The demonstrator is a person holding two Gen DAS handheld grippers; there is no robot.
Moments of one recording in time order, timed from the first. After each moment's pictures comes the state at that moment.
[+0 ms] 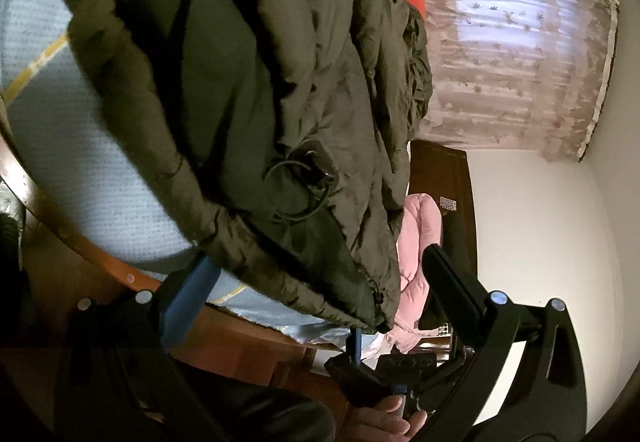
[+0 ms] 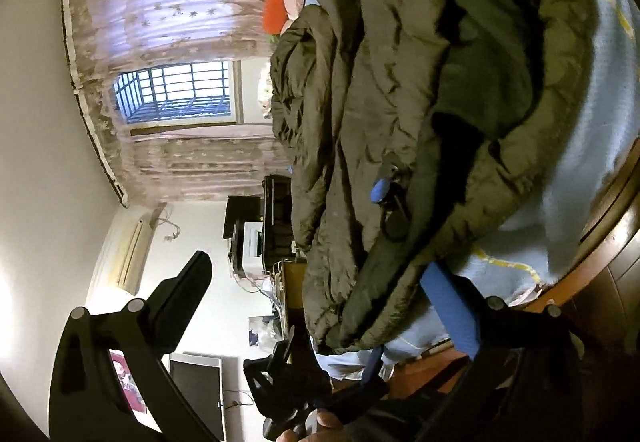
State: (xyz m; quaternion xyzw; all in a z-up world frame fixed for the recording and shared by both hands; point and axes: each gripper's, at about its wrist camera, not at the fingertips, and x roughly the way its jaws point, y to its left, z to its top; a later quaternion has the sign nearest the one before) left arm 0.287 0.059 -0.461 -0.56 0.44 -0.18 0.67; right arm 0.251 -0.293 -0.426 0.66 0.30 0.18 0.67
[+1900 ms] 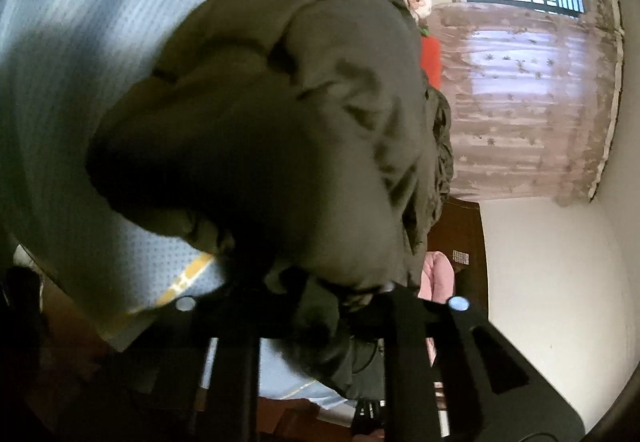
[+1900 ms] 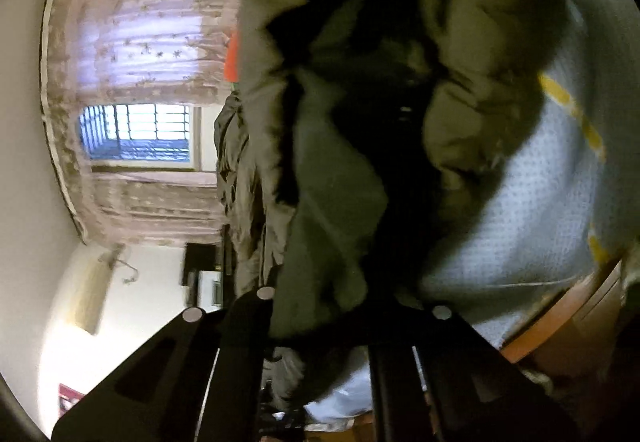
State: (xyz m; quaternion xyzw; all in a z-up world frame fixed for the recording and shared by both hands) left arm 0.319 0.132 -0.476 -0.58 0.39 -0.11 0.71; right arm 0.267 -0.322 -0.456 0.62 0.29 0.06 0.73
